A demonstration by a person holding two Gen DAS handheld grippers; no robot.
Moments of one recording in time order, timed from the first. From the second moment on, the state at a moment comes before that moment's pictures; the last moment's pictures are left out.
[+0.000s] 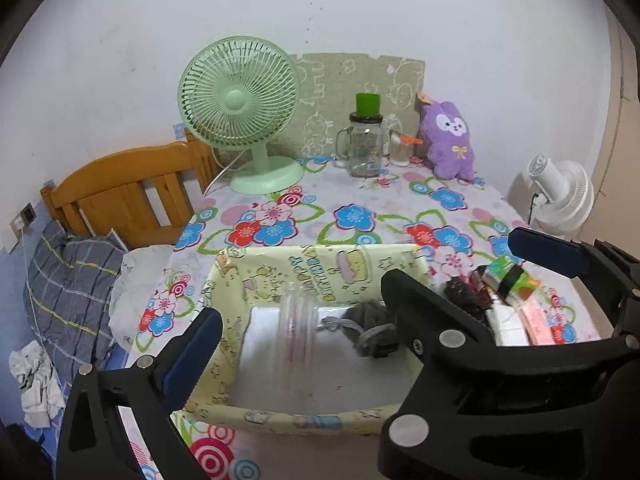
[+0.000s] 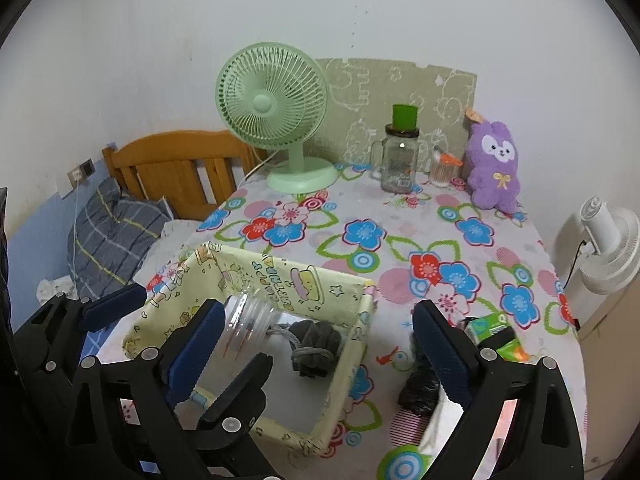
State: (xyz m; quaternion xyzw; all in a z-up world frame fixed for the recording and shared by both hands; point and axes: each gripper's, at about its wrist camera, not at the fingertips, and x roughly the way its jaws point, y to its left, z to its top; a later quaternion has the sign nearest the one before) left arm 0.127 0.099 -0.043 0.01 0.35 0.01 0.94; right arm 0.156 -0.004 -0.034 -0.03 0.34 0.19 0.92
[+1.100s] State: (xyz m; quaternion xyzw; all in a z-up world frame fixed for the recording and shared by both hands) left arm 0.088 0.005 -0.032 0.00 0.32 0.00 0.95; right arm 0.103 -0.109 -0.020 0.00 0.30 0.14 0.94
